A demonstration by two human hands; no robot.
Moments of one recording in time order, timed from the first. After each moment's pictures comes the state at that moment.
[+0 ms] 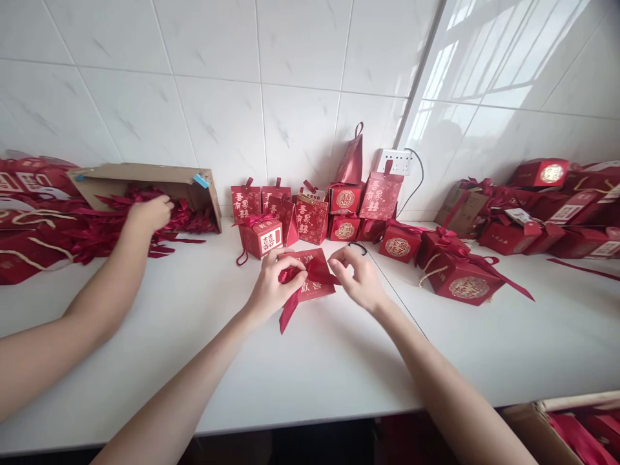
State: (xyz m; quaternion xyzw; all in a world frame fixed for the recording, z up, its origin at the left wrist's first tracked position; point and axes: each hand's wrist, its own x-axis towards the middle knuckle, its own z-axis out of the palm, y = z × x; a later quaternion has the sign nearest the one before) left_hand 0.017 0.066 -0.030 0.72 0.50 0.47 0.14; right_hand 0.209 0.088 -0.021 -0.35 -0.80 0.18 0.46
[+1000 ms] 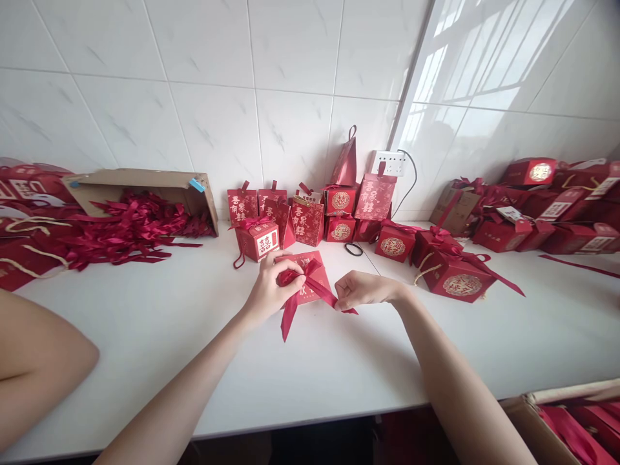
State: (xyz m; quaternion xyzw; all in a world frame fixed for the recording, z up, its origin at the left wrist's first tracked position) left_hand 0.018 0.066 -0.031 0.72 0.49 0.46 0.15; right_hand 0.242 0.104 -0.002 -0.39 -0.78 0.48 0.03
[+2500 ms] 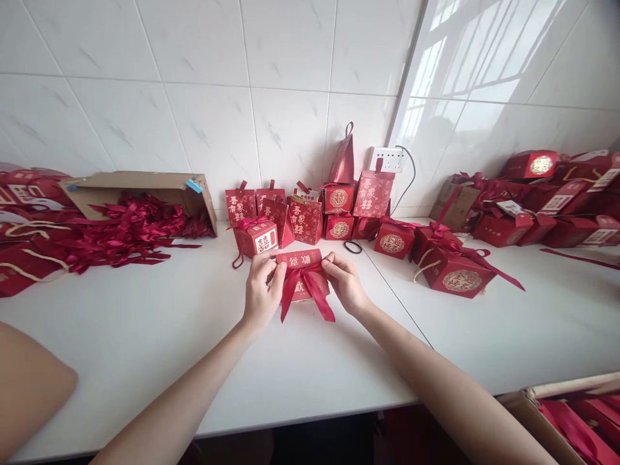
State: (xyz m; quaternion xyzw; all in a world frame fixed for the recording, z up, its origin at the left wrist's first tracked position) left_hand 0.020 0.067 -0.046 0.66 0.48 0.57 0.00; right_hand 0.188 0.099 -0.048 -0.28 -0.54 0.58 0.54
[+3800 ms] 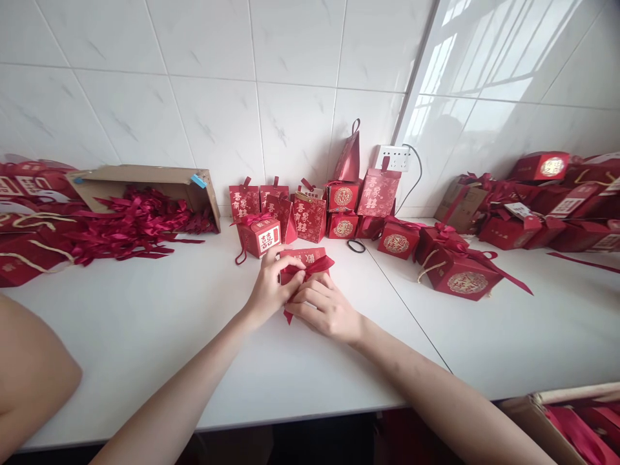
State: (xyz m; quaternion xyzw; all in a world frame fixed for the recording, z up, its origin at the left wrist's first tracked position) left_hand 0.020 0.063 -0.031 0.72 0.48 0.48 0.12; right_hand 0.175 0.068 -0.050 -0.06 -0.87 -0.20 0.44
